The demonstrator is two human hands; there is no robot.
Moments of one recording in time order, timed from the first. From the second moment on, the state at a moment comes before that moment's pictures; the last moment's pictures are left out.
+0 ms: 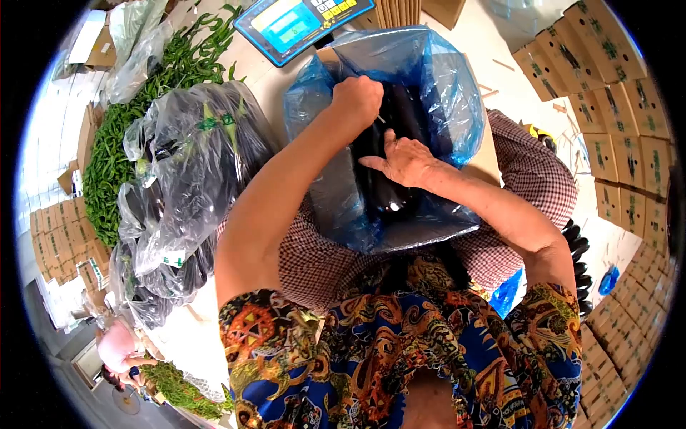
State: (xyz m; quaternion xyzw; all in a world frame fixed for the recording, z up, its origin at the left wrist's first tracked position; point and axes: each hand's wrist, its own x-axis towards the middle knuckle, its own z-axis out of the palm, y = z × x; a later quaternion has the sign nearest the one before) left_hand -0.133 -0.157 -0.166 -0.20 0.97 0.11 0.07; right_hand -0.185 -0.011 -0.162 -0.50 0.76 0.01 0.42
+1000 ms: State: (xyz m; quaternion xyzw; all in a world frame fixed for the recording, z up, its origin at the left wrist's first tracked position) left_hand -0.044 -0.067 -0.088 0.06 0.97 0.22 0.03; right_hand -0.260 0.039 -0.092 -0.70 0.58 -0.04 0.41
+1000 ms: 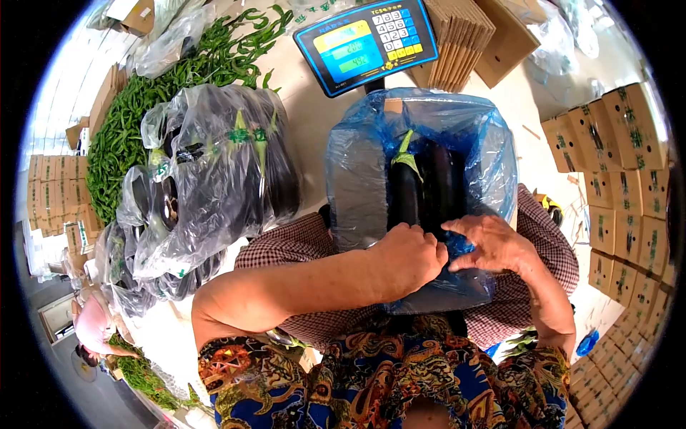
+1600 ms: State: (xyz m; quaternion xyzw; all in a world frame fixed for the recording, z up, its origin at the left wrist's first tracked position) left_hand -0.041 -0.089 -0.080 0.06 0.98 0.21 -0.01; right_hand -0.306 0.139 -0.044 -0.60 0.67 0.06 0.42
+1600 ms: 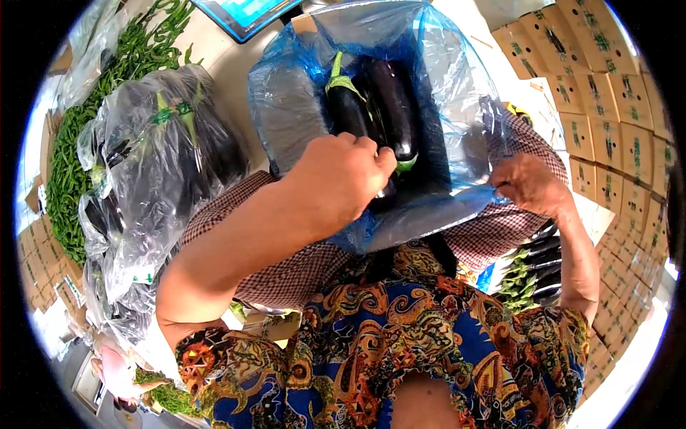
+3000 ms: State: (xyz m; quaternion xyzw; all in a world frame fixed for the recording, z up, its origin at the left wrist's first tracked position) left_hand 0.111 -0.176 -0.159 -0.49 0.87 0.03 -0.09; right_hand -0.189 0.002 -0.063 -0.69 0.62 -0.05 0.37
